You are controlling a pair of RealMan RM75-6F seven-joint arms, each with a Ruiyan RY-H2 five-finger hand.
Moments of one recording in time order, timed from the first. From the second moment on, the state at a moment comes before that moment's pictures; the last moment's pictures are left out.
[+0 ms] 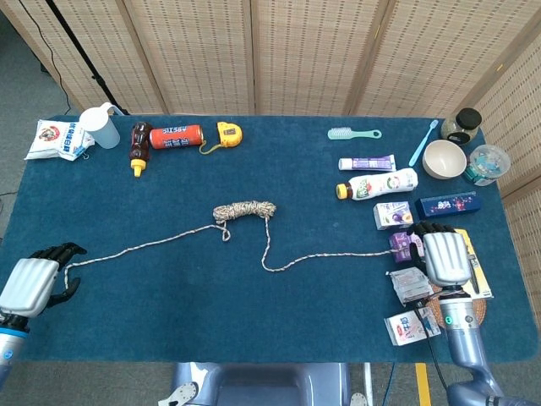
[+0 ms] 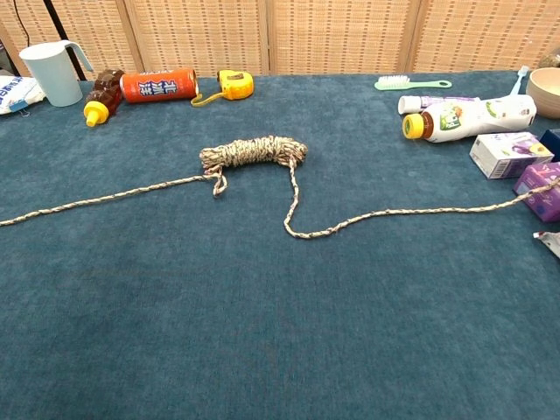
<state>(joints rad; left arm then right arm) -0.23 -1.11 0.05 -1.59 1.50 1.36 0.02 0.35 -1.40 0.14 -1.44 -1.33 1.39 -0.25</state>
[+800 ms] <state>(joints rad) -0.04 -1.08 0.12 -1.62 1.61 1.57 0.05 0.14 -1.34 0.05 -1.57 -1.39 1.57 -0.31</state>
